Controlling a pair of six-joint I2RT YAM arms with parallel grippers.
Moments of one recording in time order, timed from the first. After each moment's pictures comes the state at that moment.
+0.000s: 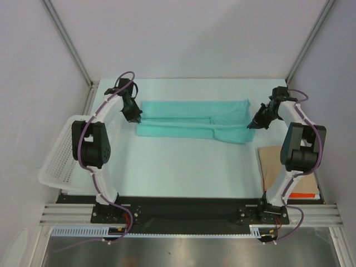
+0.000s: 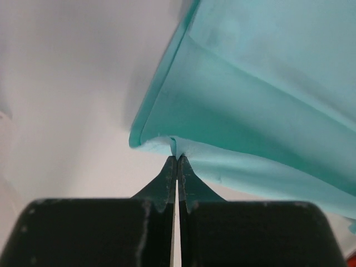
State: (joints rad) left arm -0.12 1.88 1.54 -0.82 -0.02 -0.63; right arm -0.16 1.81 1.35 -0.73 -0.34 0.47
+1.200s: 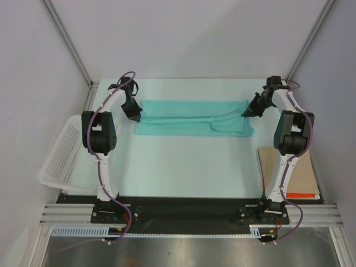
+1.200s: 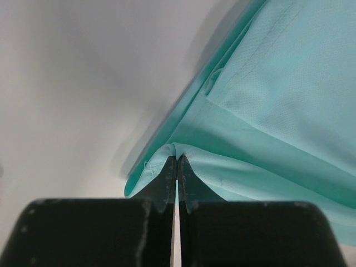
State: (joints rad) left arm -0.08 2.20 1.82 -0.93 -0.01 -0.63; right arm -0.13 2.16 1.78 -0.81 -0.43 0.48
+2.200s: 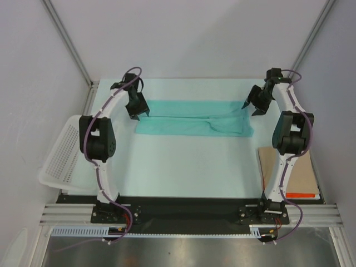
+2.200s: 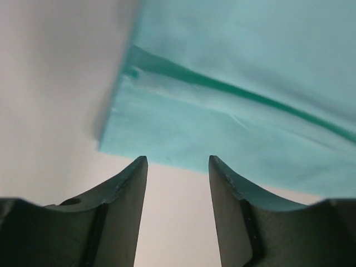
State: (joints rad) left arm -0.13 2.09 1.79 -0.89 -0.03 -0.58; right arm -0.11 2.20 1.95 -0.93 -0.28 0.43
